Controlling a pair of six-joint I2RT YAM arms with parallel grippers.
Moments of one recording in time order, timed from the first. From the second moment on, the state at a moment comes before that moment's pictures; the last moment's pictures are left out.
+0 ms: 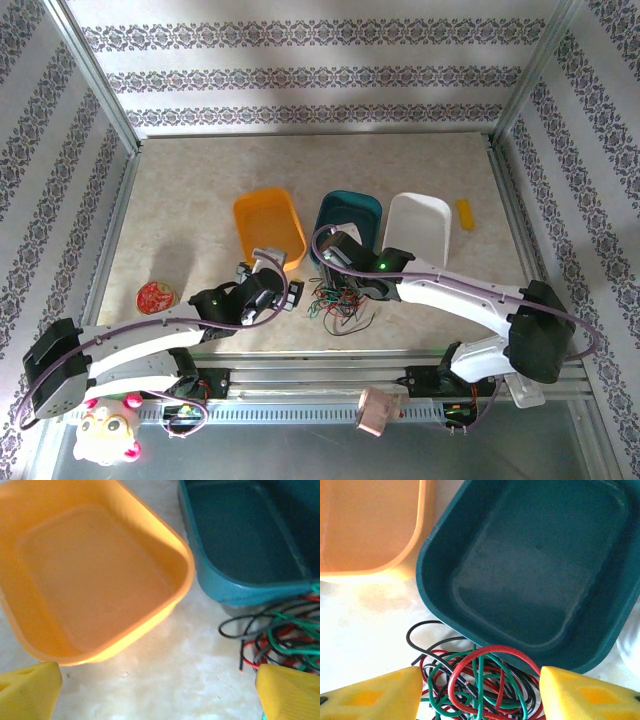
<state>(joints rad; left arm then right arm) -0.98 1.07 0.56 -0.27 -0.49 -0.45 0.94 1.38 0.97 -0.61 0.31 0.62</state>
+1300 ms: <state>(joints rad) -1.15 1.59 0.71 0.37 -0.38 -0.21 0.83 1.06 0.79 -0.51 0.37 0.77</state>
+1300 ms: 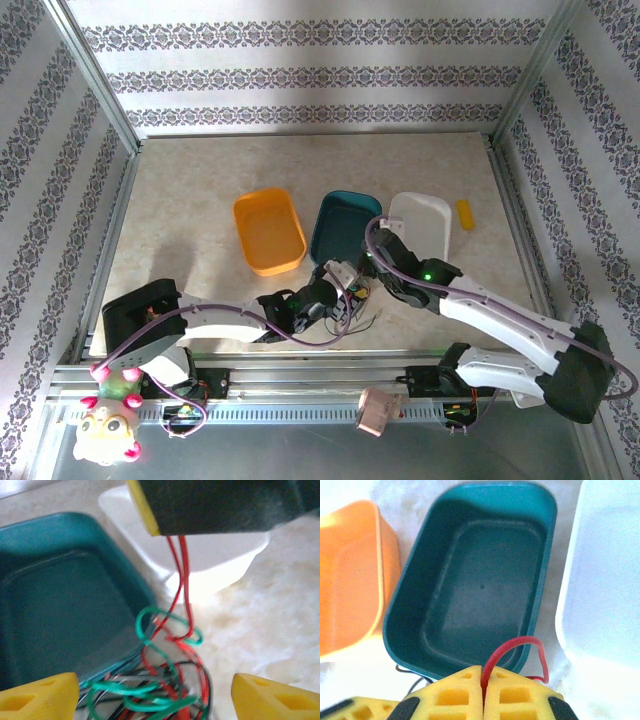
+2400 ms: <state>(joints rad) -1.09 1.63 0.59 0.27 -0.42 -0.32 0.23 0.71 0.98 -0.53 0.17 0.67</state>
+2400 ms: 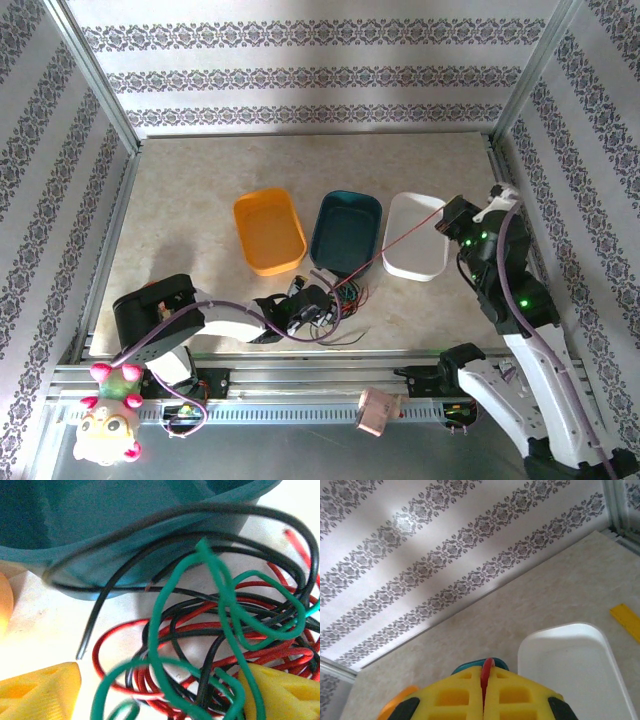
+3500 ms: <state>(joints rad) -1.08 1.56 0.53 0.21 -0.42 -0.34 -0.08 1.12 1.53 -0.36 -0.53 0.68</state>
